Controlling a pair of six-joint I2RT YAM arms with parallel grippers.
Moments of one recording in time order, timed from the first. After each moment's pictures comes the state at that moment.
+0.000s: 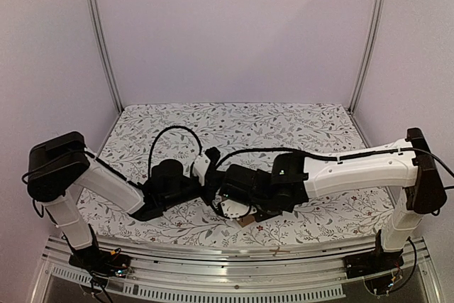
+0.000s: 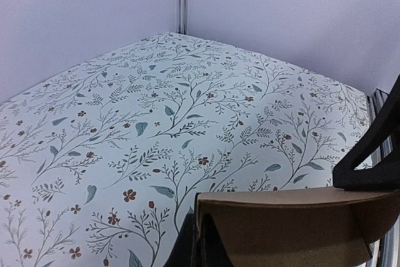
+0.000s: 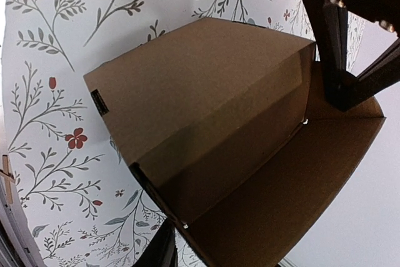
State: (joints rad) left arm -0.99 1.73 0.56 0.95 -0.03 -0.06; right arm 1.32 1.79 1.39 -0.89 0.56 -0.63
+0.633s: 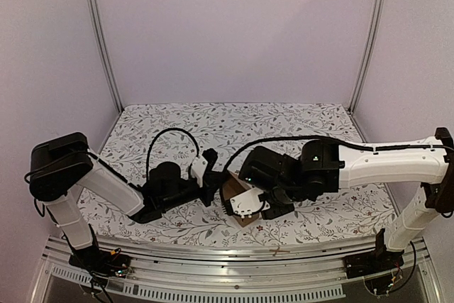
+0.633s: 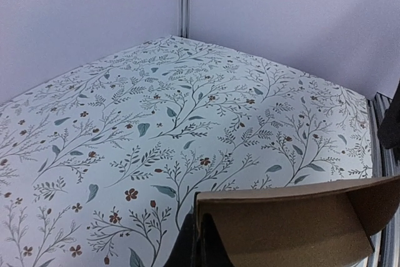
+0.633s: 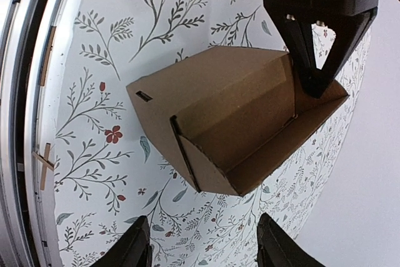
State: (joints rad) left arm -0.99 1.75 0.52 1.04 -0.04 -0.06; right arm 1.30 1.61 1.33 -0.87 0.41 -0.70
